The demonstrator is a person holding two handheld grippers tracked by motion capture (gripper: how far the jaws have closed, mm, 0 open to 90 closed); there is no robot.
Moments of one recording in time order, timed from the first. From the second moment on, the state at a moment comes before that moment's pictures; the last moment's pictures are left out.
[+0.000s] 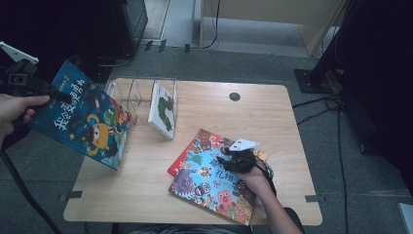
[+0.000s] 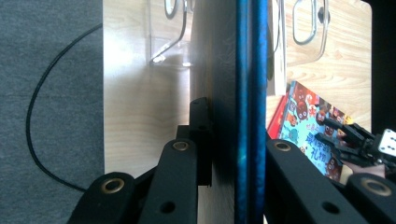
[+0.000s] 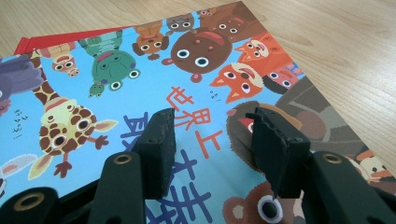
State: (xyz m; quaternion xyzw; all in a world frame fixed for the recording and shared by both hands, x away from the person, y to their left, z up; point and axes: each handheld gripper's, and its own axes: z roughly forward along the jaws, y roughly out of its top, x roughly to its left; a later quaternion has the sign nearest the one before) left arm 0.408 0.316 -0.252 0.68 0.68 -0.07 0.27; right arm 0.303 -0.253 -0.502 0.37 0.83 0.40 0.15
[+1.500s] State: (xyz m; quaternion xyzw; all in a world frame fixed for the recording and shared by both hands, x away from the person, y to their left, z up) left arm 0.500 0.316 -0.266 0.69 0.65 -0.06 0.30; right arm 0.275 -0.275 -0.500 0.40 0.81 0.41 0.16
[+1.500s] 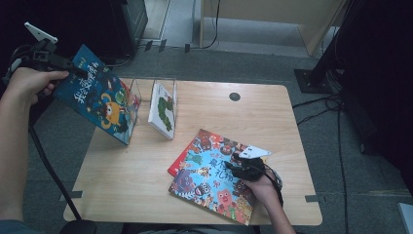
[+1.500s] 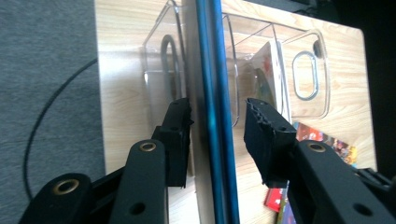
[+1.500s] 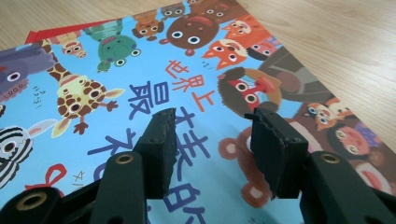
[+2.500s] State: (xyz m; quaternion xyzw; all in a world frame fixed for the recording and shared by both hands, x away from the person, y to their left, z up) left arm 0.378 0.312 -0.305 0.70 0.64 -0.03 0.32; right arm 0.292 -0.312 -0.491 0.42 0.79 0.42 0.16
